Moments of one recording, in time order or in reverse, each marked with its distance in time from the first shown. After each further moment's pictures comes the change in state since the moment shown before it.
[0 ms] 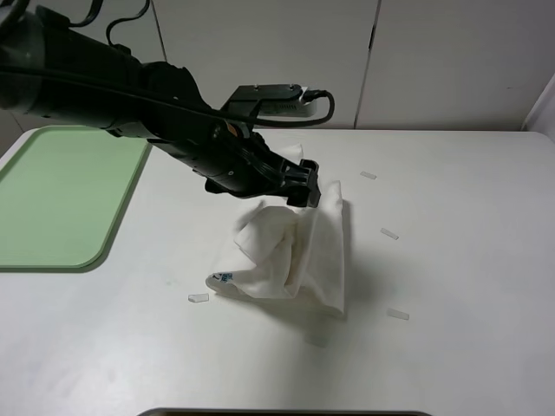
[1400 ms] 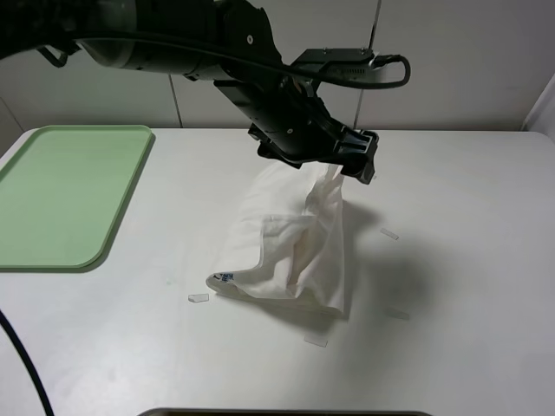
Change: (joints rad) left arm -0.060 0.159 -0.395 0.050 0.228 0.017; right arm 0.000 0.000 0.000 0.014 0.001 0.000
